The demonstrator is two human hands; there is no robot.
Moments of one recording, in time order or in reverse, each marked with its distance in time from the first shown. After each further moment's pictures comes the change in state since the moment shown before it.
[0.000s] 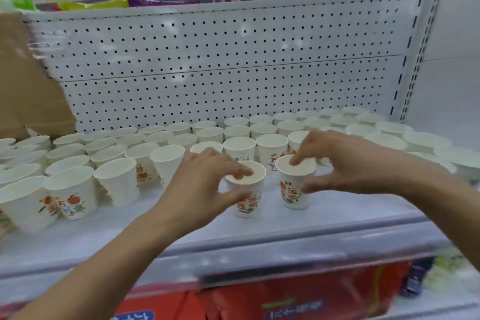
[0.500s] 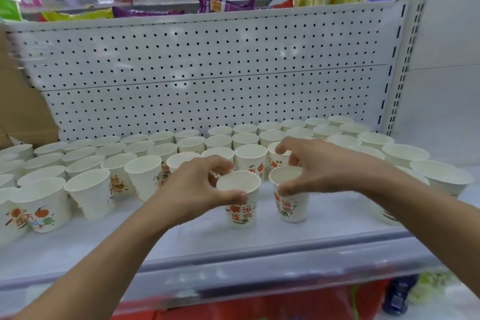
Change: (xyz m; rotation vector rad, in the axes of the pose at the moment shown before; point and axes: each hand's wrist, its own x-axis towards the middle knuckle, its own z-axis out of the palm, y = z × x) left_hand 0.037 0.024 0.015 -0.236 -0.143 -0.344; right_hand 0.017 0.025 -0.004 0.109 -0.018 0.121
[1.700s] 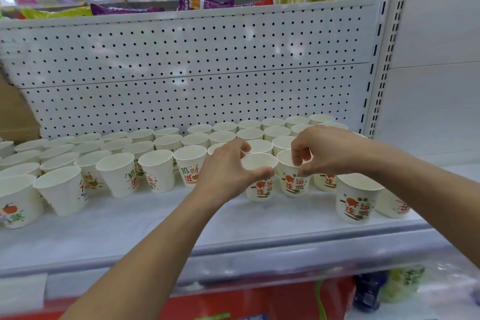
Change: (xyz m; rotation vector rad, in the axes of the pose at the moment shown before) left_hand 0.052 0.074 0.075 0.074 0.135 -0.082; right_hand 0.002 0.077 -0.028 -0.242 0.010 -0.097
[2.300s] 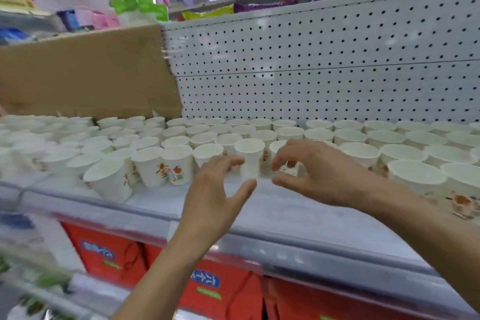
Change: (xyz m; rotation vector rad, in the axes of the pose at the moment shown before) left_hand -0.122 -0.164 -0.115 -0.019 0.428 -0.055; right_hand 0.058 -0.210 0.031 0.356 0.214 -0.469
